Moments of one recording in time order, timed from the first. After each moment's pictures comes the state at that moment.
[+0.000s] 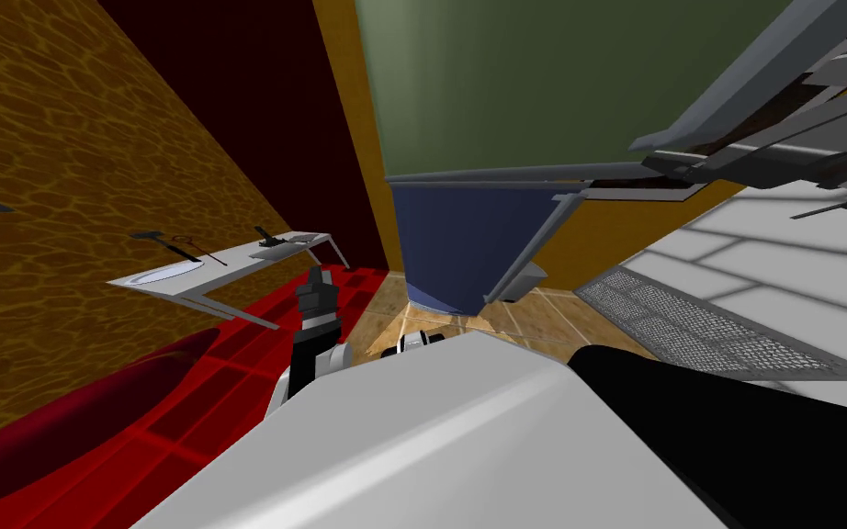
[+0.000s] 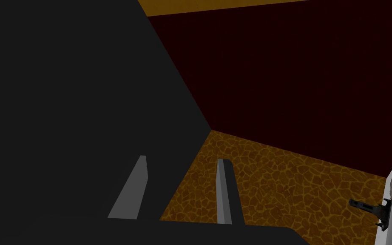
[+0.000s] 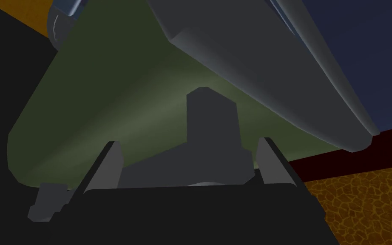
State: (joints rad) left arm 0.46 -0.04 -0.03 -2.23 -0.11 -0.38 0.00; right arm 1.20 -0.91 -1.66 -2.11 0.41 -0.26 0.13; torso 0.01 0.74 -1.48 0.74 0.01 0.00
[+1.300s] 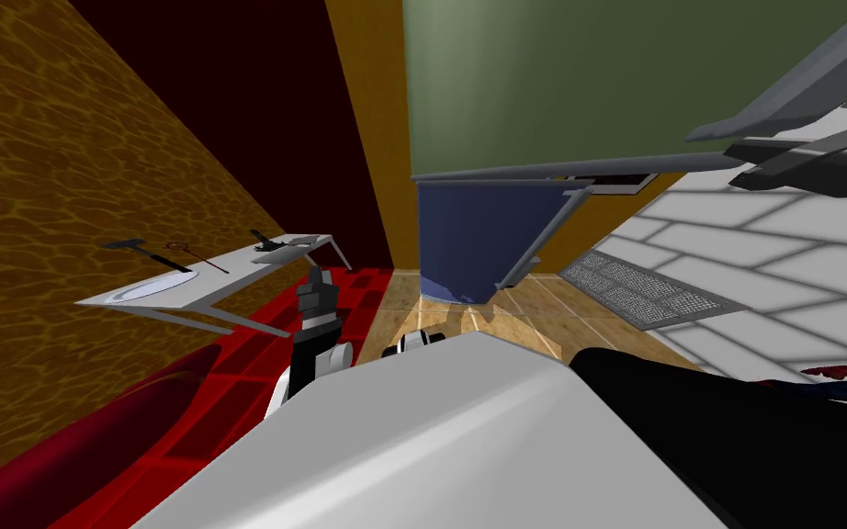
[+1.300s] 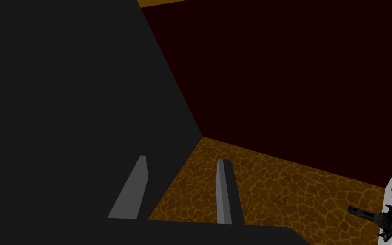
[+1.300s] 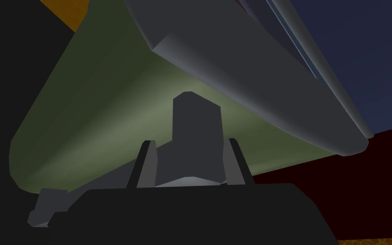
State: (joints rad) left arm 0.46 -0.04 -0.03 -2.23 -0.11 -0.38 0.00; right arm 1.26 -0.83 -1.66 -2.06 0.44 -0.23 0.14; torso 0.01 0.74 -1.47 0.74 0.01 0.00
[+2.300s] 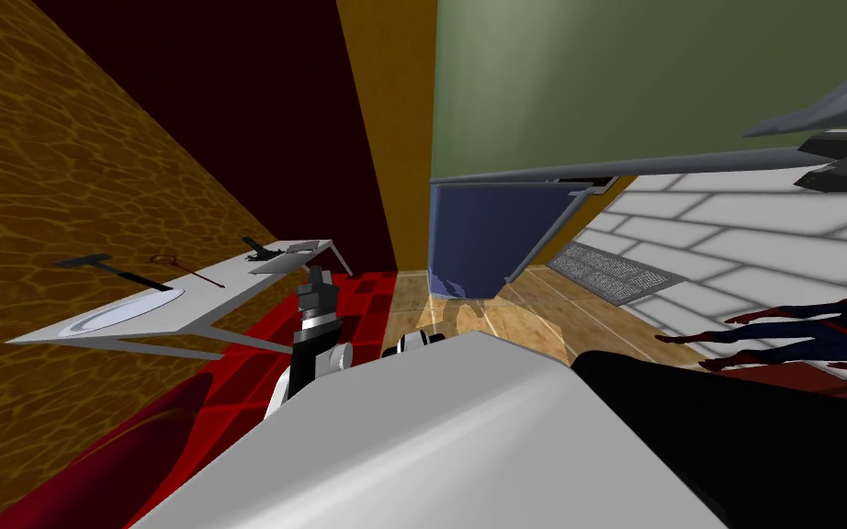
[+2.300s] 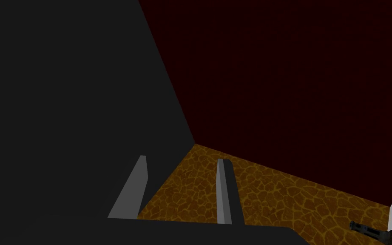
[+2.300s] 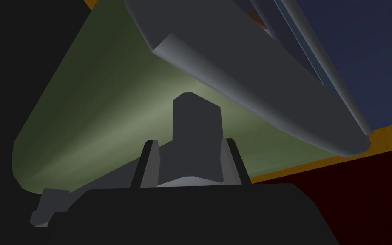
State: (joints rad) left arm 0.46 -0.04 -0.03 -2.23 -0.11 -0.38 0.00; right arm 1.33 -0.75 -1.68 -2.04 0.45 -0.19 0.14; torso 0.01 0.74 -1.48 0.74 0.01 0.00
